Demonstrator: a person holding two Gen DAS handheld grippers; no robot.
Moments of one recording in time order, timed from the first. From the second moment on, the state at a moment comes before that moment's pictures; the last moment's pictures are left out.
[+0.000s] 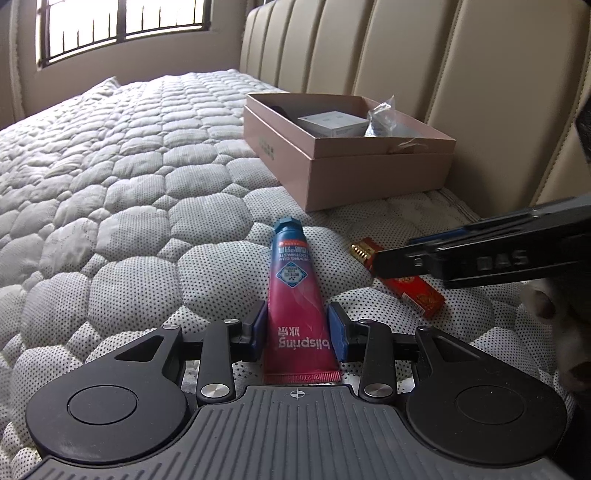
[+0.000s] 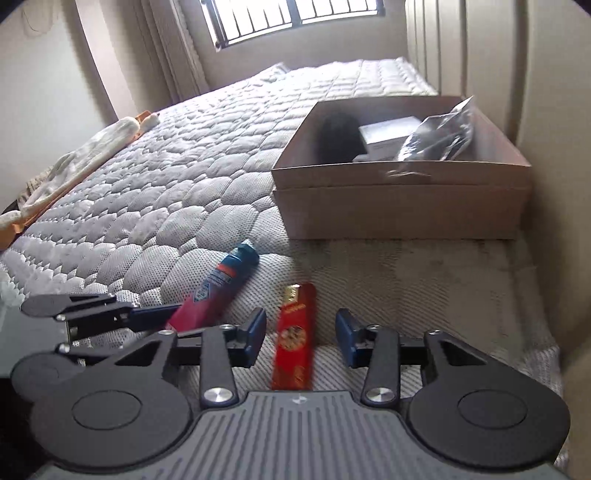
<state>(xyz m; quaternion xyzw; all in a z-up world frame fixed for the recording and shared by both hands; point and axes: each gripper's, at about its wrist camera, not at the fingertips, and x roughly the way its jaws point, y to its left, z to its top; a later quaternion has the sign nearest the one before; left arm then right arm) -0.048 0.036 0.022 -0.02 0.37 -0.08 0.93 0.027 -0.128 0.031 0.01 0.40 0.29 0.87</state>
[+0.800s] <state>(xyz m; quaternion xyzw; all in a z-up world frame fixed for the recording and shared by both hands) -0.027 0.020 0.023 0.02 0.36 -0.06 0.93 -0.061 -0.167 0.043 -0.08 0.34 0.24 0.90</state>
